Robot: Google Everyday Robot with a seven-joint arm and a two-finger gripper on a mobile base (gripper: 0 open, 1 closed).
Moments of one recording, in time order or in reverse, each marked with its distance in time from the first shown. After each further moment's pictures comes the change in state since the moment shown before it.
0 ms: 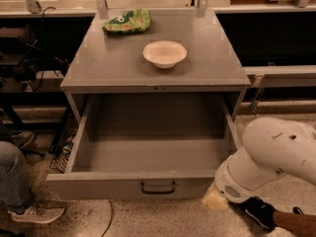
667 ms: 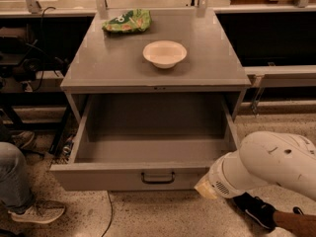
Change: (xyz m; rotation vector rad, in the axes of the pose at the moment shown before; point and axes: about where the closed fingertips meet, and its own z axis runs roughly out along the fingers) arm -0.031 -0.031 0.014 0.163 -0.162 0.088
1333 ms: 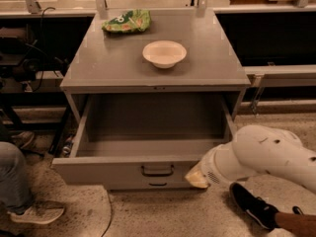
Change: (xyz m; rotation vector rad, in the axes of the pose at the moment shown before) arm -0.031 -0.013 0.019 -0.017 -0.081 -0.031
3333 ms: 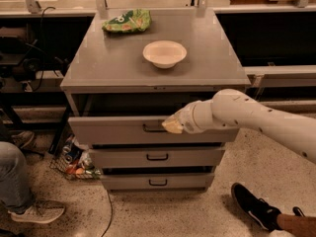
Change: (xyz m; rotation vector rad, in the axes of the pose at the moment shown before) arm -0.156 -0.105 0.045 0.068 -0.339 -0.118
